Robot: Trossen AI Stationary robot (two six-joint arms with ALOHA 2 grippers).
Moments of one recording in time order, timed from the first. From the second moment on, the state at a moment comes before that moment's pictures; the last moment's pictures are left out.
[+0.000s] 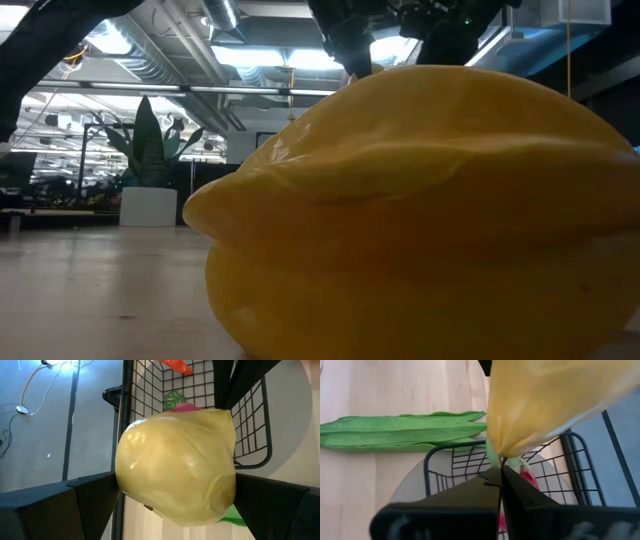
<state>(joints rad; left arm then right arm) 0.26 2.12 2.36 -1.07 -0.24 0.38 -0.34 1.33 1.20 -0.75 0.03 -0.27</state>
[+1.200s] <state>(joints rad) 0.25 2.12 2.36 -1.03 -0.18 0.31 -0.35 1.31 1.20 -0.76 0.08 -0.27</state>
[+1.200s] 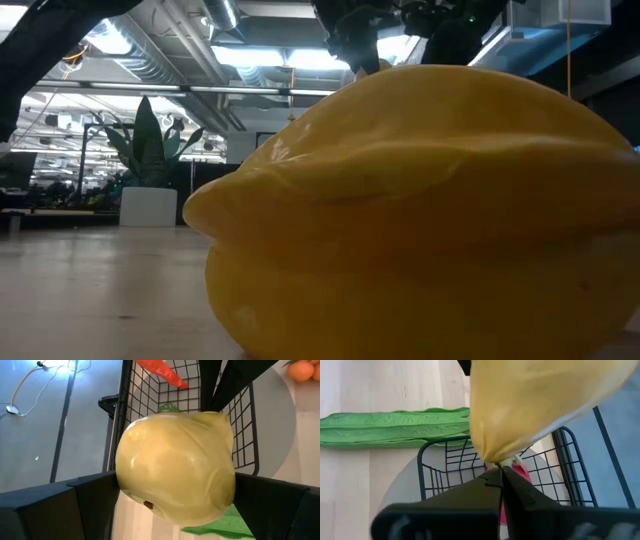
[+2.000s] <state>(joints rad) 0.25 2.12 2.36 -1.01 -0.17 0.30 -0.33 1.31 1.20 -0.76 0.09 -0.30</state>
